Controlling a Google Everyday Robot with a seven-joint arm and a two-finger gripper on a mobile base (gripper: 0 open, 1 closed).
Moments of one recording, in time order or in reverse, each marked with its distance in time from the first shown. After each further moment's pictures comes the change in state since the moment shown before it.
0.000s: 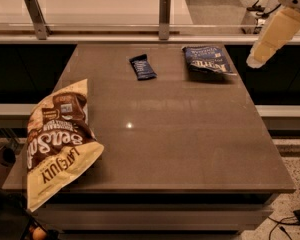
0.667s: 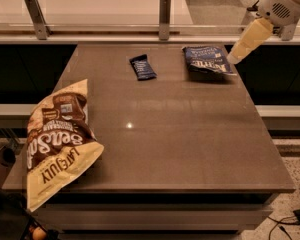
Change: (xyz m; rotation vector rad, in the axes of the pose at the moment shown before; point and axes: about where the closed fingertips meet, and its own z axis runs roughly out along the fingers) arm -0.008 -0.045 0.081 -0.031 -0.092 0.149
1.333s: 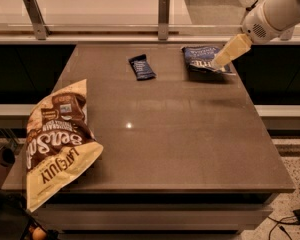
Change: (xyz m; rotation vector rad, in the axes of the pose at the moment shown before) arm -0.005 -0.015 0.071 -0.028 -0.139 0.102
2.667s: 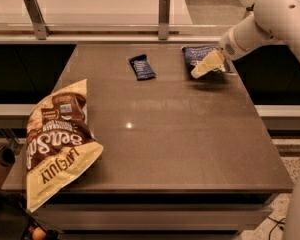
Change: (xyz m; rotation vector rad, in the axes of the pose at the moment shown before) arm 0.003 -0.006 0.102 -0.006 -0.023 0.102
